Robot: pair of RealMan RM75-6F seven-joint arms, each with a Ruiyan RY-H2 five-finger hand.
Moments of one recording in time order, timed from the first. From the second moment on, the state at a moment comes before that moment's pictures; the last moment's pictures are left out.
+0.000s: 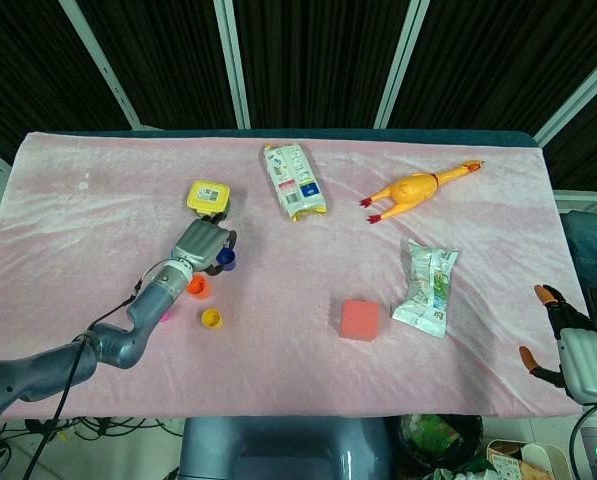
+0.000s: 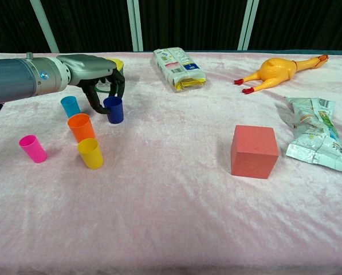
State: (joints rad) left arm -1.00 -1.63 -0.14 -1.07 1.01 0.66 0.30; right arm 0.08 -1.03 0.08 -1.75 -1.41 1.41 0.02
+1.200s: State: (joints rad) left arm -0.97 -1.58 -0.16 -1.16 1.06 0.72 0.28; right arm 0.08 -1.03 0.08 -1.75 -1.40 1.41 0.02
